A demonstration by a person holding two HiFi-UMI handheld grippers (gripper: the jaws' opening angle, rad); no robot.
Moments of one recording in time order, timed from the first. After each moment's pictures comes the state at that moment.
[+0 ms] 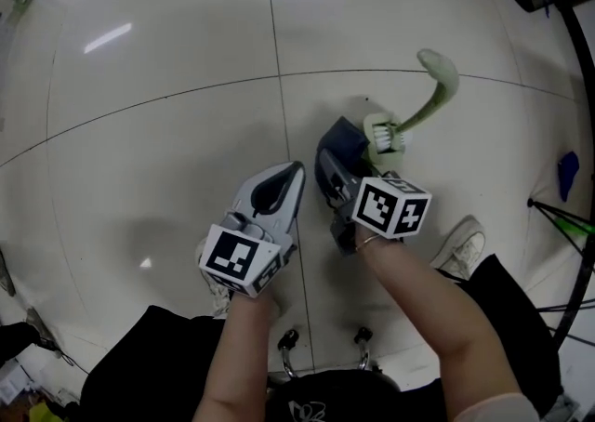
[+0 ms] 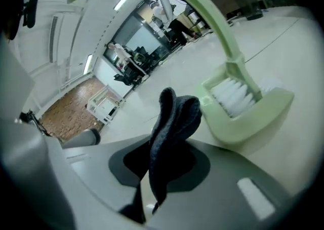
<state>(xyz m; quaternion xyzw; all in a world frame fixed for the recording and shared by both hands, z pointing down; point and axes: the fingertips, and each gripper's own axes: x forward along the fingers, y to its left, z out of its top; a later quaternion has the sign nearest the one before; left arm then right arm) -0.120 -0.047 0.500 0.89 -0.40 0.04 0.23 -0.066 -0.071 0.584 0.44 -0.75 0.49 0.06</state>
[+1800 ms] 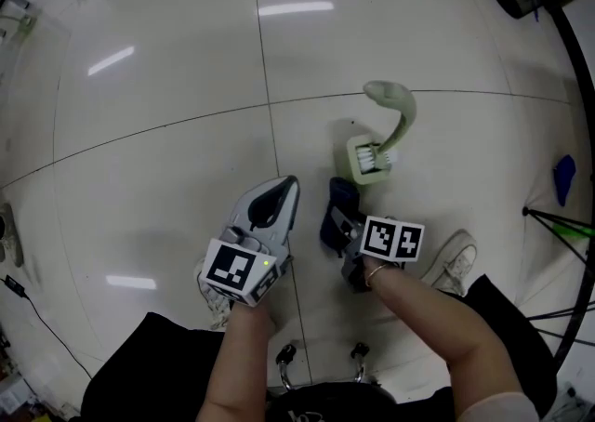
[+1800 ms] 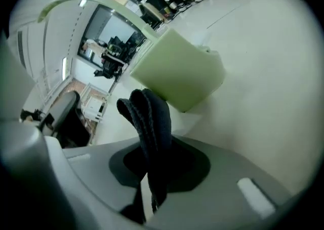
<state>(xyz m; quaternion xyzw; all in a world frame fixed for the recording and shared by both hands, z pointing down) -0.101 -0.061 0.489 0.89 -0.40 0.04 0.21 -0.012 0.002 0.645 0.44 -0.66 0.60 0.12</state>
